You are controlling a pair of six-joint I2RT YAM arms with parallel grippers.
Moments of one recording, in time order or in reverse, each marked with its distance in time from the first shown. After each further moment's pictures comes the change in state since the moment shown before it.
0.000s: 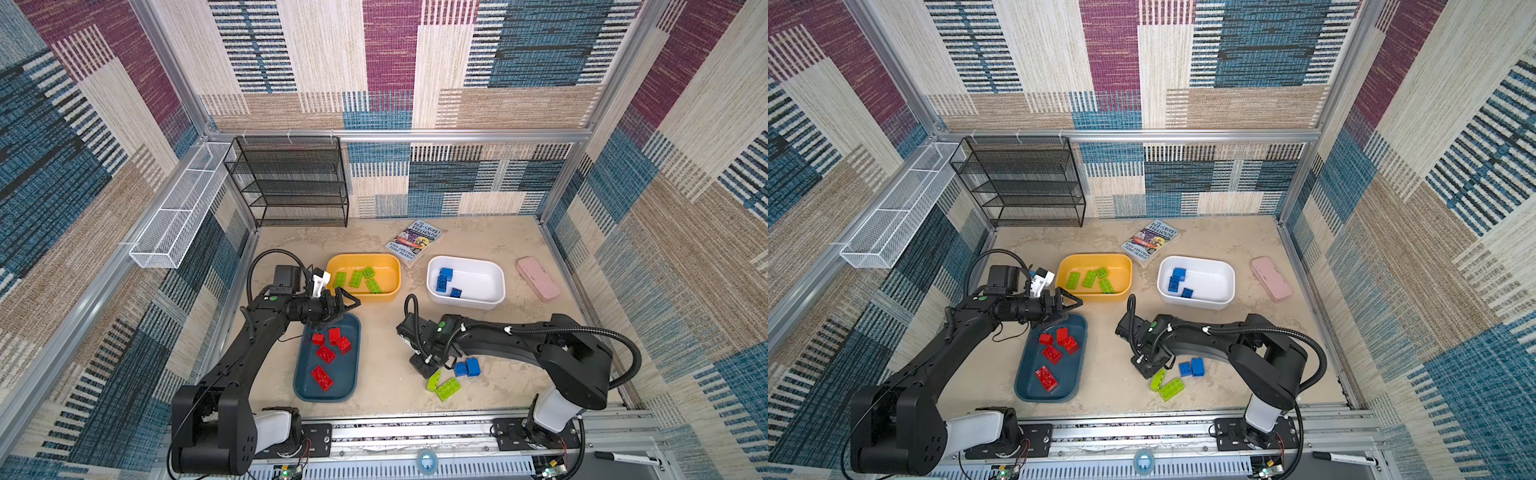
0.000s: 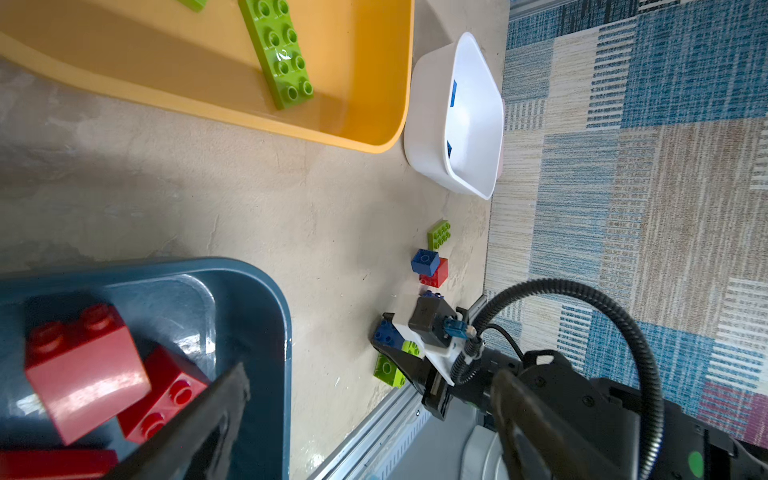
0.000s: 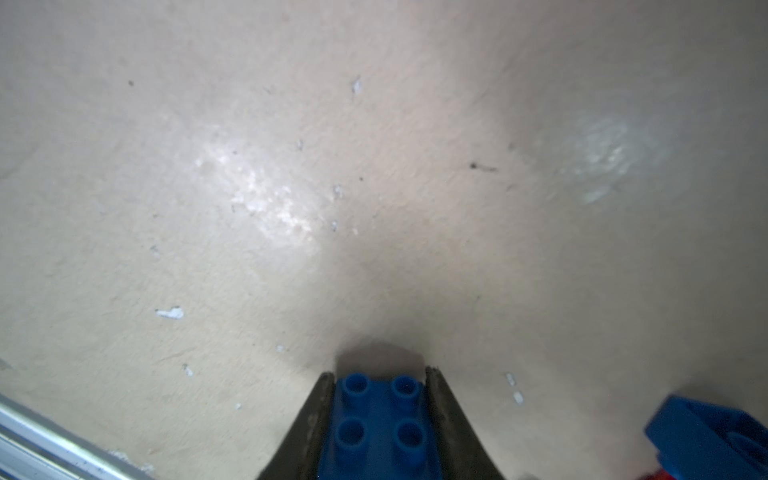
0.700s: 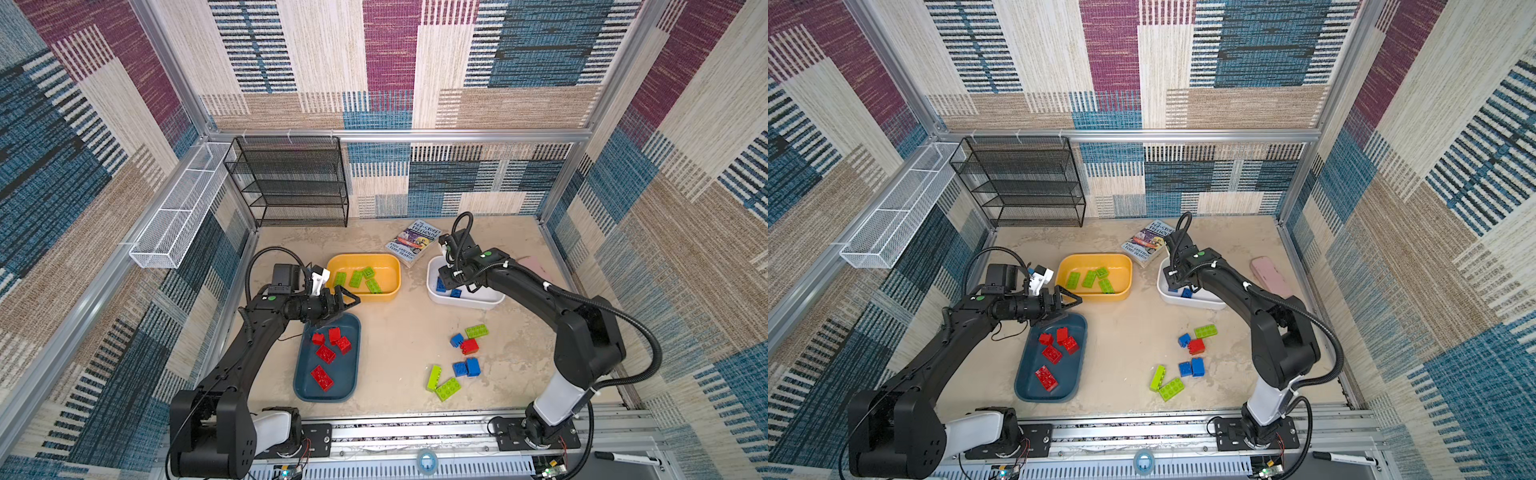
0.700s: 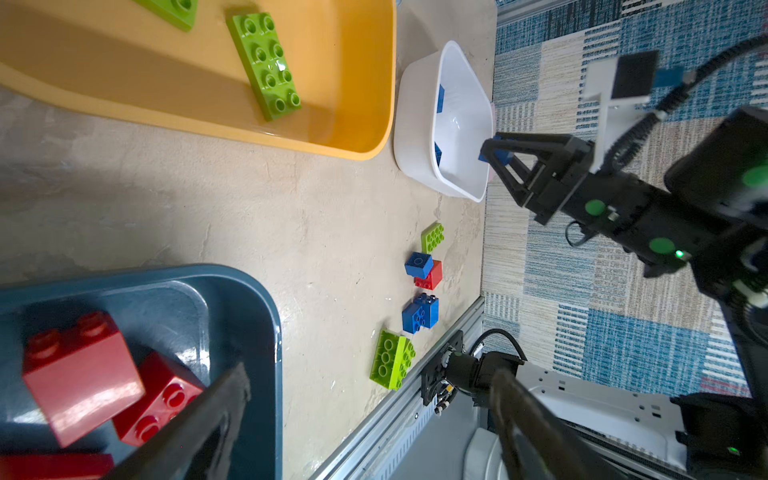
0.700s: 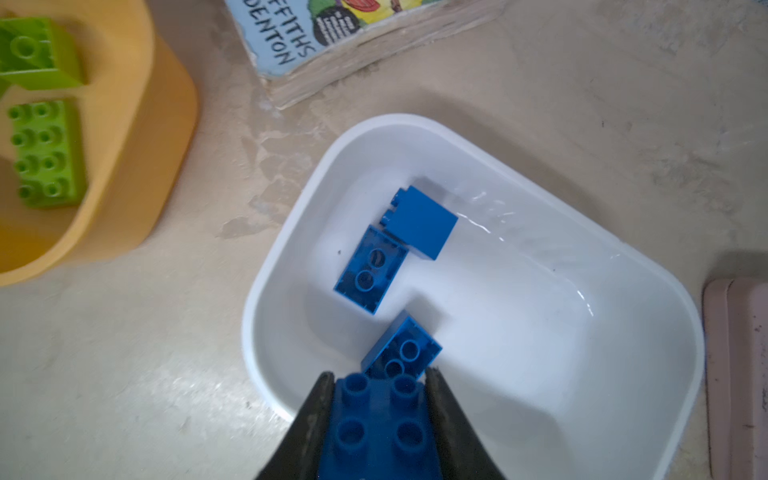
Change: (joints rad) left arm 0.000 -0.020 0.016 -0.001 0.003 0.000; right arm -0.576 0.084 0.334 0.096 0.103 -0.210
